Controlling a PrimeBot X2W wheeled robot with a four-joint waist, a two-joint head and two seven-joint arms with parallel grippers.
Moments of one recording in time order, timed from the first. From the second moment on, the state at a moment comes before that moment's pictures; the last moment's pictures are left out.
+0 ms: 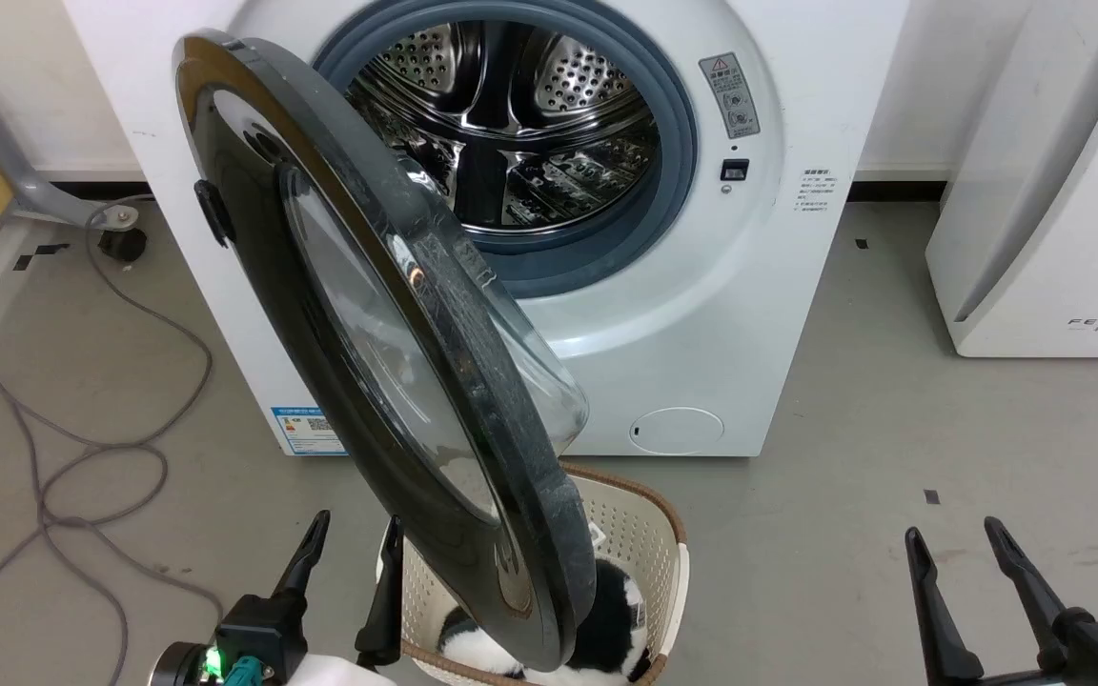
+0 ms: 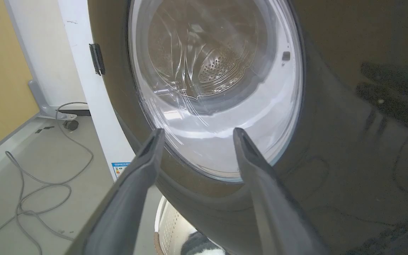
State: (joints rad) left arm 0.02 0.05 -0.07 0.18 -0.11 -0.06 -0.26; right arm 0.20 -0.05 -0.06 -0.16 0.07 0.13 -0.09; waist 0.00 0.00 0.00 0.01
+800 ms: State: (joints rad) left arm -0.02 0.05 -0.07 -0.10 -0.15 -0.04 -0.26; right arm 0.20 -0.05 -0.06 -0.17 0.08 0.13 -0.07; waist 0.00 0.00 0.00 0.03
